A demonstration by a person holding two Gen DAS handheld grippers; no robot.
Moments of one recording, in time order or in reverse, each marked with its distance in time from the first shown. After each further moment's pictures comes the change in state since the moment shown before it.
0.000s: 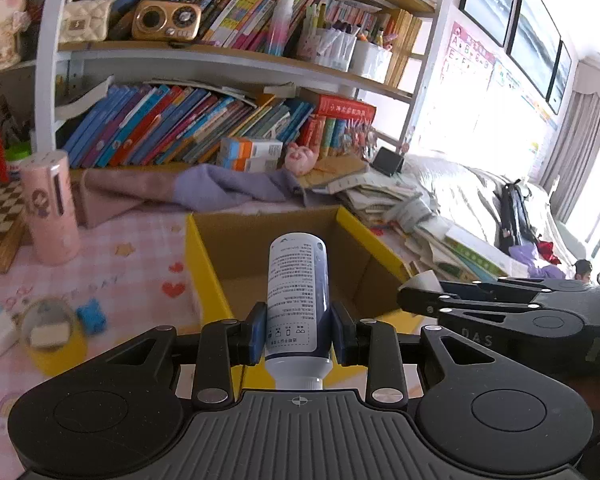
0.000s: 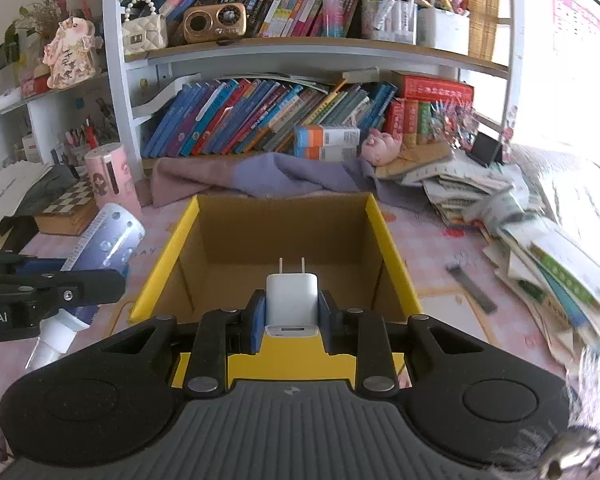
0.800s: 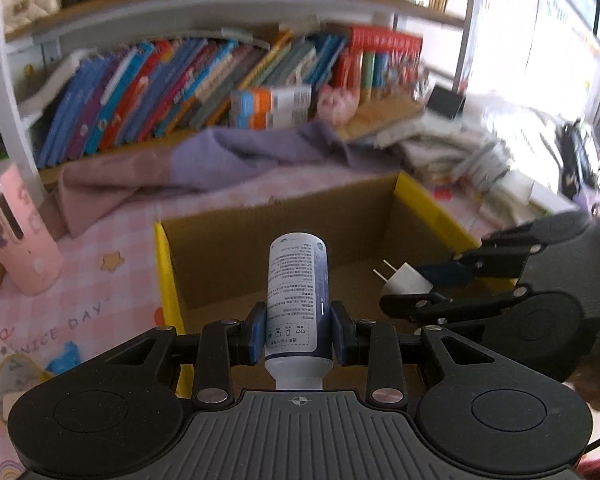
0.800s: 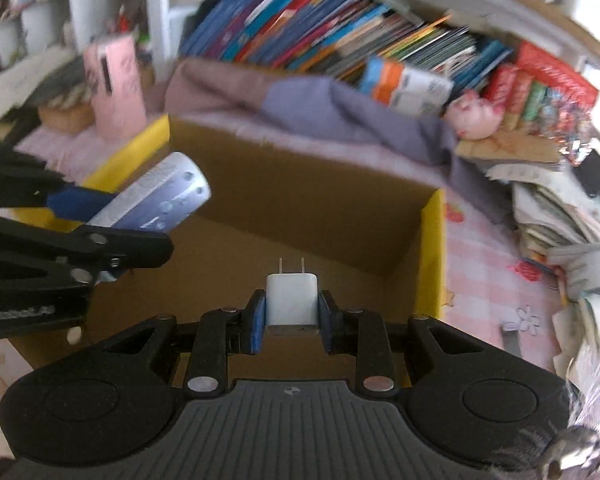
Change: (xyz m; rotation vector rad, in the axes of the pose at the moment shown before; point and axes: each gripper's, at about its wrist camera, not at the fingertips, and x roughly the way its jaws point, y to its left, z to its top) left arm 0.152 -0.006 0.033 0.081 0.202 0.168; right arm 0.165 -0.037 0.033 -0.296 0.265 0.189
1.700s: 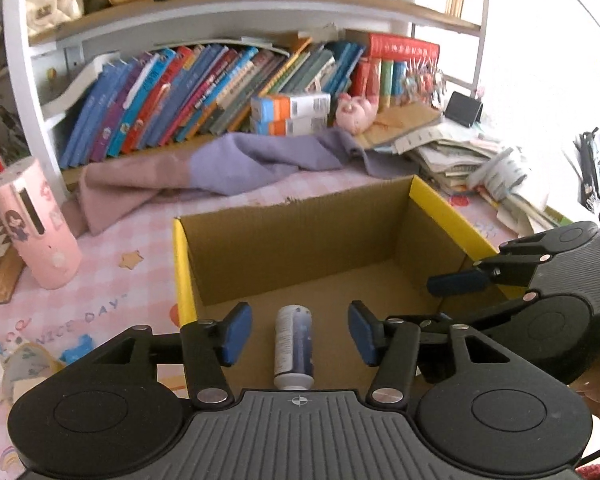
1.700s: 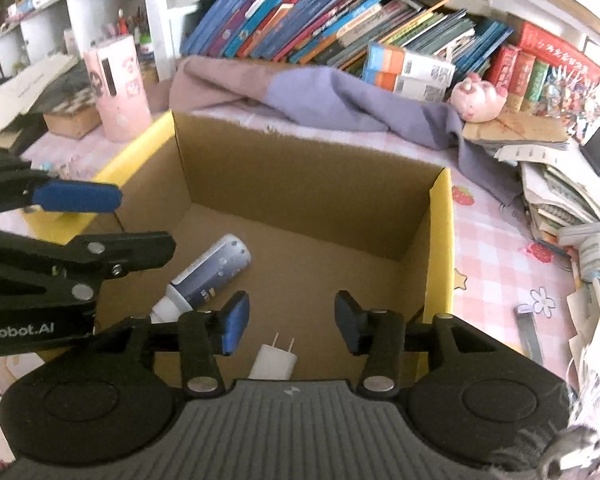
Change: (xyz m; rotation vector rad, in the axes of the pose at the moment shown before) left arm -0.019 -0.008 -0.007 -0.026 -0.060 0.076; right arm -0.011 -0.004 -0.006 0.066 -0.010 0.031
